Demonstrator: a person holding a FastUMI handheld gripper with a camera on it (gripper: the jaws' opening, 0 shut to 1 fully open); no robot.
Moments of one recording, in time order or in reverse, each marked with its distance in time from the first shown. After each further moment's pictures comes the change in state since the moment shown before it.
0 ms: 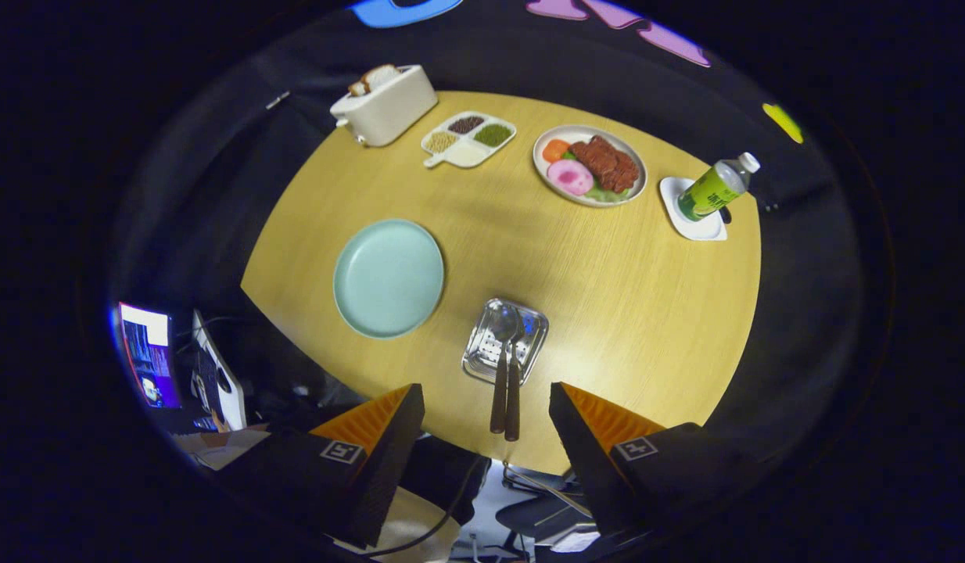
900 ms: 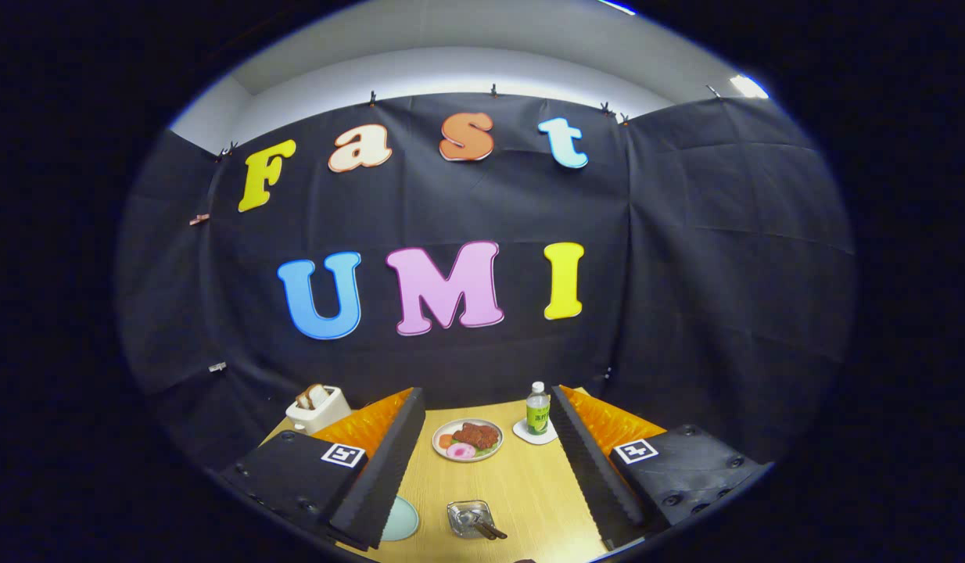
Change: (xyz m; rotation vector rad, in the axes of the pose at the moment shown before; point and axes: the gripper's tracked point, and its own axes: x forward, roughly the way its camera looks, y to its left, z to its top) arm -0.256 -0.012 0.023 0.301 -1.278 -0.471
